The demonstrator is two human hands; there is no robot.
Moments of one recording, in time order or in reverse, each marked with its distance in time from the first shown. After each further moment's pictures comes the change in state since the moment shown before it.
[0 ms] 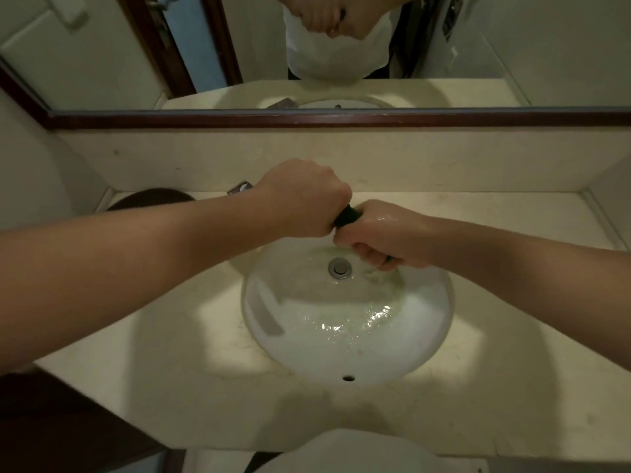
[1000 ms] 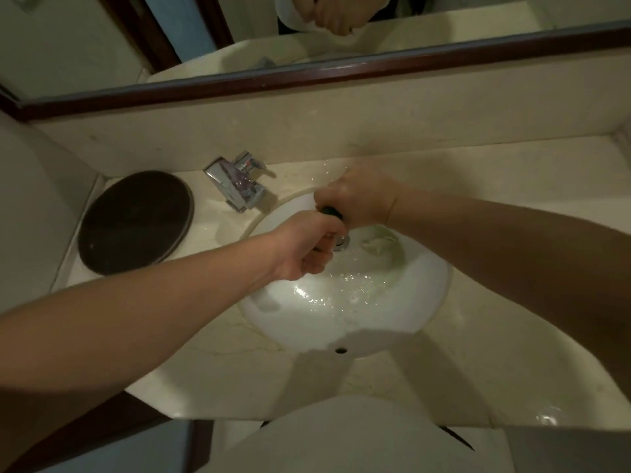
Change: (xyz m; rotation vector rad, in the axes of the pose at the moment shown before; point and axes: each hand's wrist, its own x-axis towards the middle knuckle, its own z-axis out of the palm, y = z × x) left_hand 0.009 0.075 0.070 -1.836 -0.488 -0.967; right_hand 0.084 0.066 -0.036 -1.236 0.215 -0.833
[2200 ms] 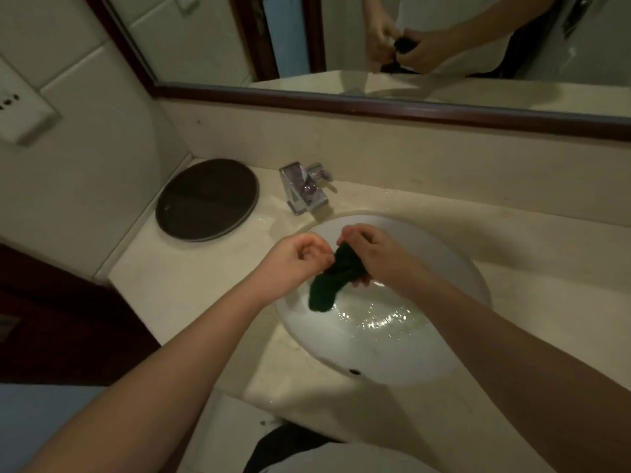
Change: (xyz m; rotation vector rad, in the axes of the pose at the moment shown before) left_hand -0.042 -0.080 -0.059 0.170 0.367 0.570; right_hand -0.003 -0.077 0.016 1.336 0.048 0.542
